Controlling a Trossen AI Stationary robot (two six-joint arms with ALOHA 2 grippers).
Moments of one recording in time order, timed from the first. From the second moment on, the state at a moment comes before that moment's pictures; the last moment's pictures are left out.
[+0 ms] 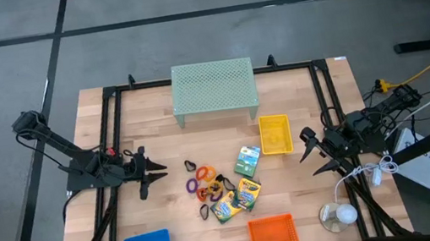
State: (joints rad) left arm -0.58 0.53 0.01 0.08 -0.60 -0.47; right arm 0.45 0.02 0.02 0.04 -0.17 0.09
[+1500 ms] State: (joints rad) left arm -0.58 0.53 0.01 0.68 -1.19 -0.14; right arm 0.45 0.02 0.02 0.22 0.32 0.12
